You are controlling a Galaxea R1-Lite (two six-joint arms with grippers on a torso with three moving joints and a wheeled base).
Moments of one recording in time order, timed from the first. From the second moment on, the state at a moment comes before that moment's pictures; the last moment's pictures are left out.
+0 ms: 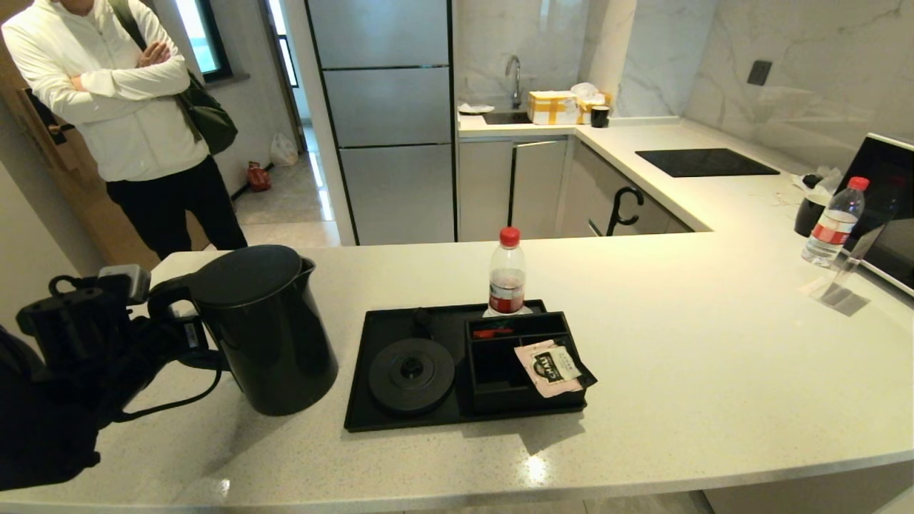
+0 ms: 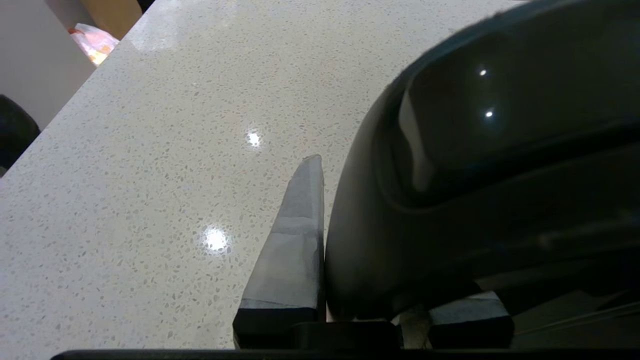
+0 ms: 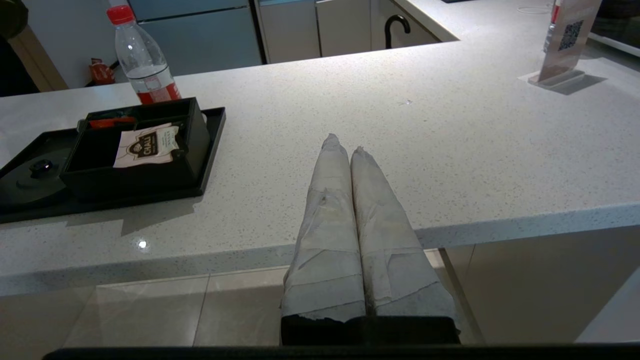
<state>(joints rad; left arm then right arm) 0.20 1.92 -0.51 -1.20 0.04 0.04 0.01 0.00 0.00 -0.09 -0.01 0.05</state>
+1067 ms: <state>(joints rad) 0.20 1.91 -0.51 -1.19 0.05 0.04 0.01 0.00 0.00 -0.09 -0.02 0.05</state>
